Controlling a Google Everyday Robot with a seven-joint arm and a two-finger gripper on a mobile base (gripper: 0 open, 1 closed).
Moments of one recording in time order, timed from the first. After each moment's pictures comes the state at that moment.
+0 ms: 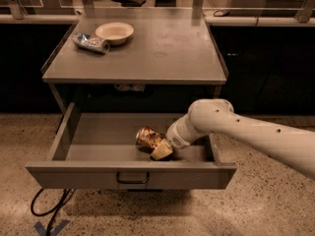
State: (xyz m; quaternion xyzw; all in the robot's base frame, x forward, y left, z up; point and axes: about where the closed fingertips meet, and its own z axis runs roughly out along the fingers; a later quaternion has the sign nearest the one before) arm 0.583 -0.027 0.597 -0.47 0.84 0.17 0.22
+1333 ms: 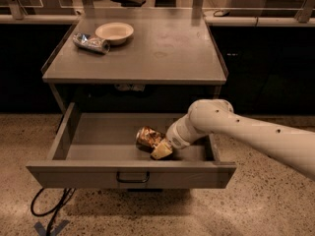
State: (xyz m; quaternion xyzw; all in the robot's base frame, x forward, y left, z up) arm 0.584 -0.025 0.595 -0.47 0.84 0.17 0.22
